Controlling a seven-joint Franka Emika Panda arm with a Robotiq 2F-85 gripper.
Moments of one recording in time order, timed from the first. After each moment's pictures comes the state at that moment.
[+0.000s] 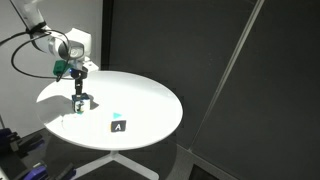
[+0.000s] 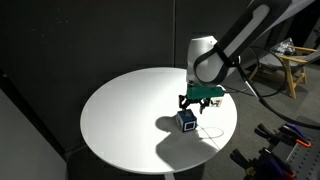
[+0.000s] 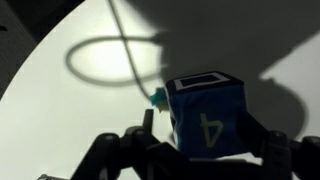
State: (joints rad) arm 0.23 0.39 0.06 -2.26 0.09 2.59 0.77
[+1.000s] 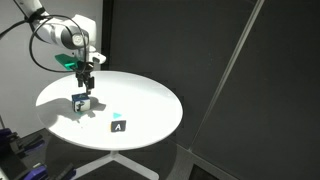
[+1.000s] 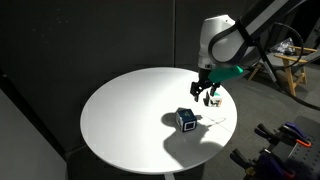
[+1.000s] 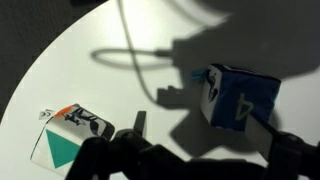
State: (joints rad) arm 0.16 0.20 0.02 -2.34 0.00 2.49 0.40
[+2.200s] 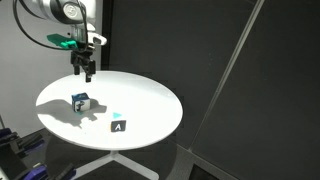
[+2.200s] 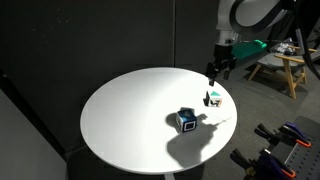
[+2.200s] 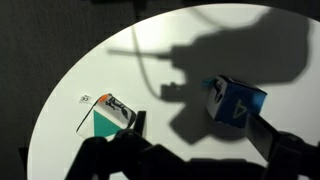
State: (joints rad) arm 0.09 -0.08 0.02 -2.41 0.00 2.28 0.22
